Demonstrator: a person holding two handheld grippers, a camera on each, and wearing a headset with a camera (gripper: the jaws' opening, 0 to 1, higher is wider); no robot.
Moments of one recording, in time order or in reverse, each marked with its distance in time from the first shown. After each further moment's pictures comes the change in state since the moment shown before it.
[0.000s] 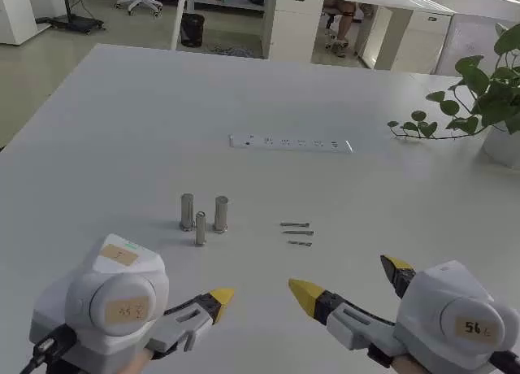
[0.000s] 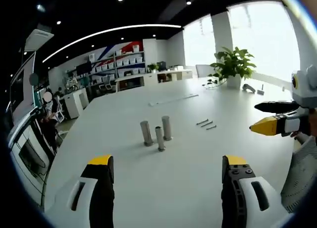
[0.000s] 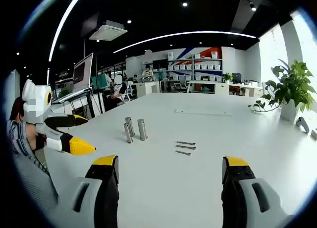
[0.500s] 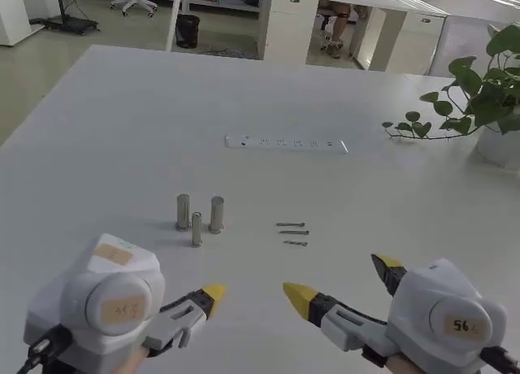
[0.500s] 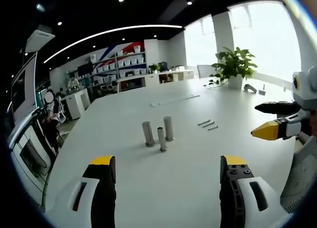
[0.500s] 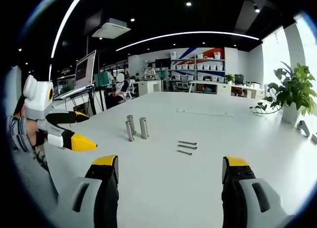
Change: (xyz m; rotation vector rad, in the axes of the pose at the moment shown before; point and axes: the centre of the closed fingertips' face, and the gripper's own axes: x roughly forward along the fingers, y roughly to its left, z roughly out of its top) left arm 0.000 0.003 -0.001 -0.006 0.002 0.013; right arm 0.000 0.004 0.000 -0.017 -0.001 0.015
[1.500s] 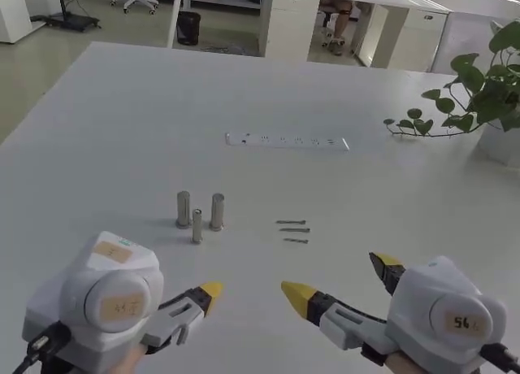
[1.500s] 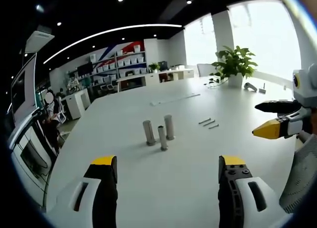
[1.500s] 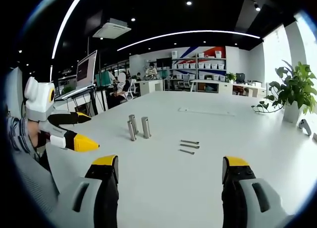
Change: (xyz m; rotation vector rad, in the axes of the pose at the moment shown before) left arm 0.000 0.001 -0.002 0.010 0.008 0.002; right arm 0.000 0.003 -0.001 0.011 0.008 0.016
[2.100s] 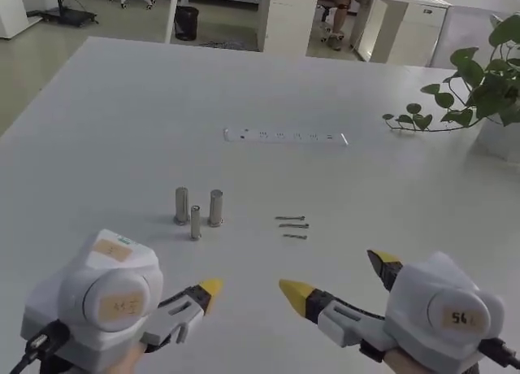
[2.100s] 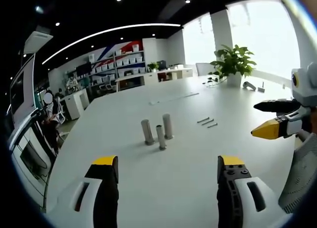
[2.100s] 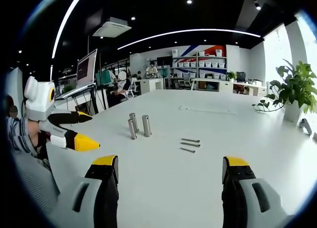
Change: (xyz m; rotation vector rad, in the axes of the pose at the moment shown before) left arm 0.000 -0.003 -0.001 0.007 0.006 -0.010; right arm 0.000 0.002 -0.002 -0.003 0.013 0.005
